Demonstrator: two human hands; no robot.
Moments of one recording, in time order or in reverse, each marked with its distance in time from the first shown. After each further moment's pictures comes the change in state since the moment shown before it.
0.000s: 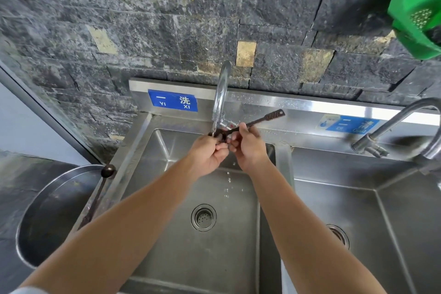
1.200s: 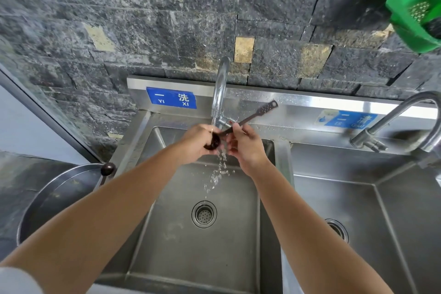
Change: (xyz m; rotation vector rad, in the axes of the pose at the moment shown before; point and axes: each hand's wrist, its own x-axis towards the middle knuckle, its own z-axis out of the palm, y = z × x) left_hand 0.002 0.024 -0.015 0.673 0.079 0.126; right_hand -0.022 0.000 -0.003 -0.299 -0.112 -0.082
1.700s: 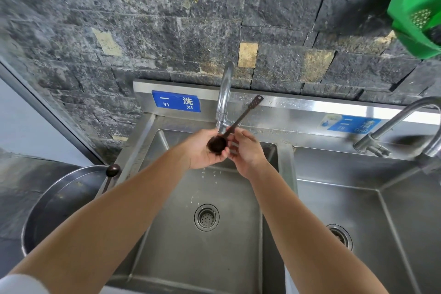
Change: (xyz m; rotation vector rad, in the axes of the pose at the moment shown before) left_hand -0.019 0.008 0.000 -0.464 -0.183 -0.331; right_hand 0.004 0.003 0.012 0.197 0.071 0.170
